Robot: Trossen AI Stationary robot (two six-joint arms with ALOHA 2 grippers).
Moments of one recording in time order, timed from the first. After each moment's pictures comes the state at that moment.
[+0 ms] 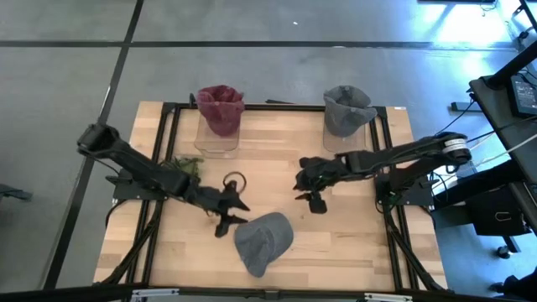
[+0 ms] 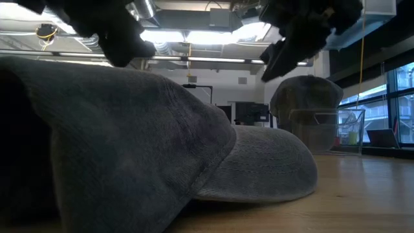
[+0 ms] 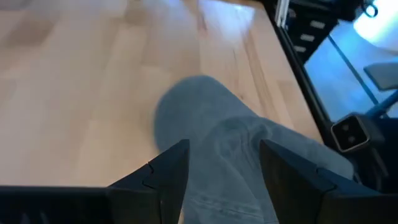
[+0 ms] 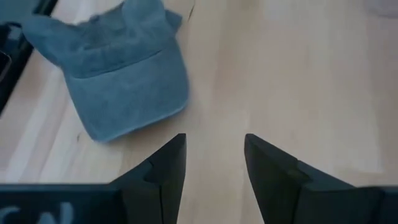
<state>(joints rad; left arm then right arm) -0.39 1.33 0.64 0.17 -0.16 -0.40 0.09 1.41 0.91 -0.32 -0.11 -0.01</state>
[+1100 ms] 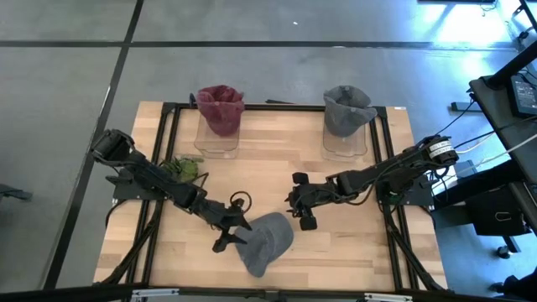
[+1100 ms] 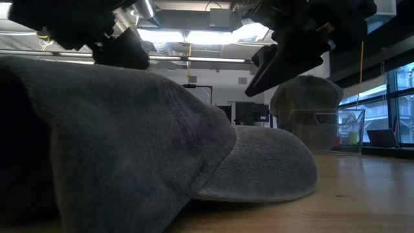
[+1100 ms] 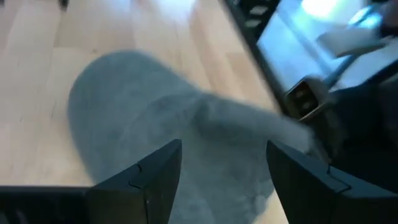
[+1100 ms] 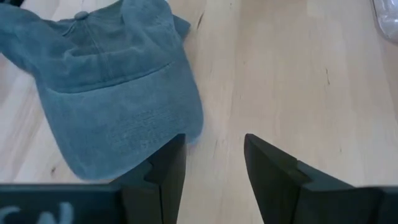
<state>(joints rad) -0.47 1.52 0.65 0.37 -0.03 -0.36 0.27 1.56 0.91 -0.12 0.14 0.05</state>
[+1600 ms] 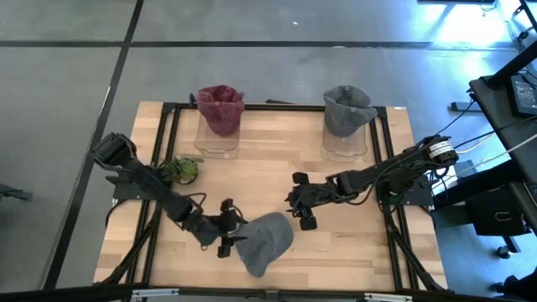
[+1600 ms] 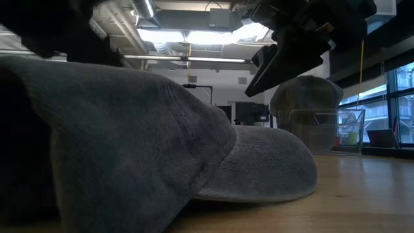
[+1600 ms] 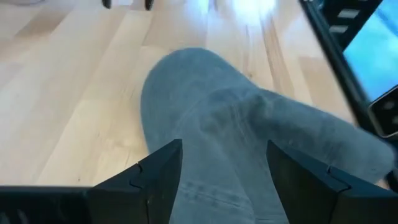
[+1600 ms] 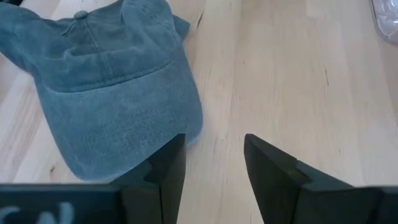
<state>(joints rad) -0.64 1.57 0.70 0.24 -0.52 -0.49 0.27 1.56 0.91 -0.12 0.14 0.04</state>
